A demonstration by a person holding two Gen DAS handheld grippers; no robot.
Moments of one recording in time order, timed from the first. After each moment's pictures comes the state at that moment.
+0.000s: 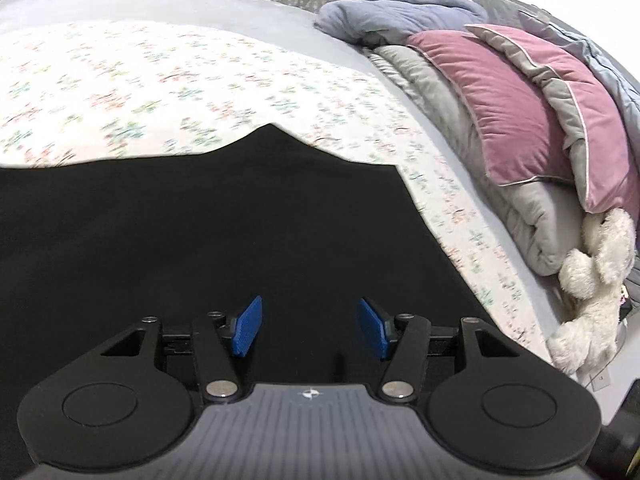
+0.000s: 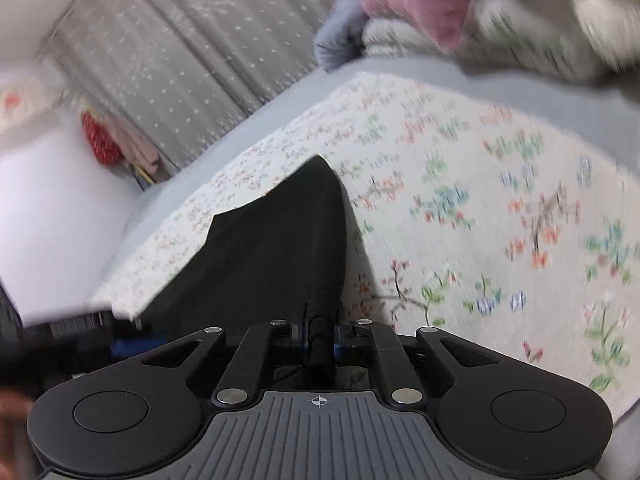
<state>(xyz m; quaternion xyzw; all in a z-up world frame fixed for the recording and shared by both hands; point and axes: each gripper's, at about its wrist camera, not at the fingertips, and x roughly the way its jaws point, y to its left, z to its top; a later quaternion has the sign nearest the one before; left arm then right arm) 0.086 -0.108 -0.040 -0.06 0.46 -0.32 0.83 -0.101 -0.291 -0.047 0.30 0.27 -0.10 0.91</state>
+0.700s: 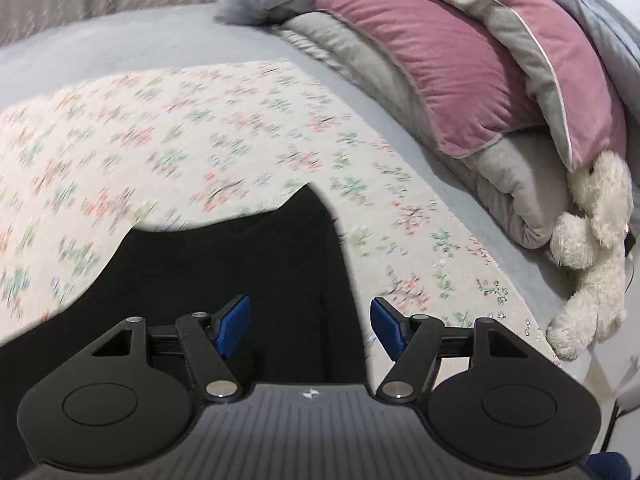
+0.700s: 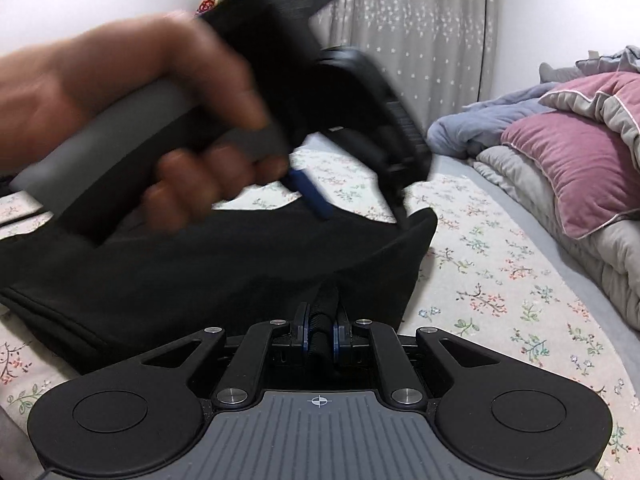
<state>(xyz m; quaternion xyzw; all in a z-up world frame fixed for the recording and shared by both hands) 0.122 -0.212 -0.015 0.08 0.44 -0.41 0.80 -0.051 -0.180 -0.038 -0.03 0.26 -0.06 0.96</state>
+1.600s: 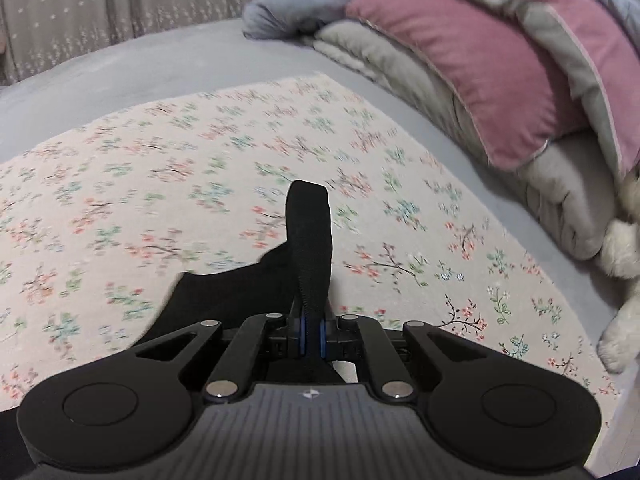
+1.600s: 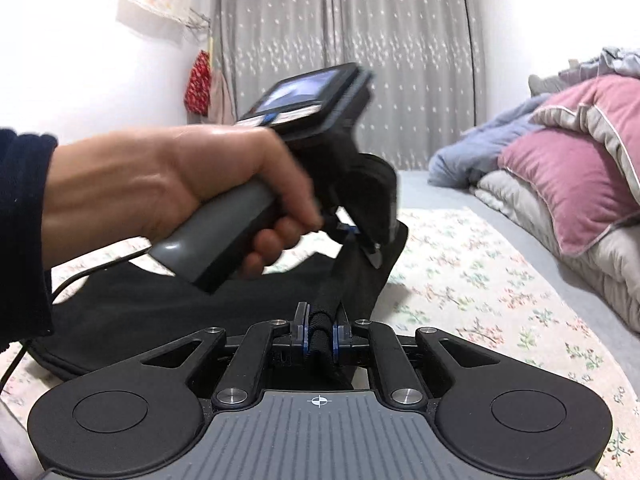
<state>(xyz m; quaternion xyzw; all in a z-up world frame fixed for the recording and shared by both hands) 0.155 -0.198 -0.009 0.11 0.42 -0.35 0.83 -0.076 -0.177 -0.003 0.02 0.18 -0.04 0.98</state>
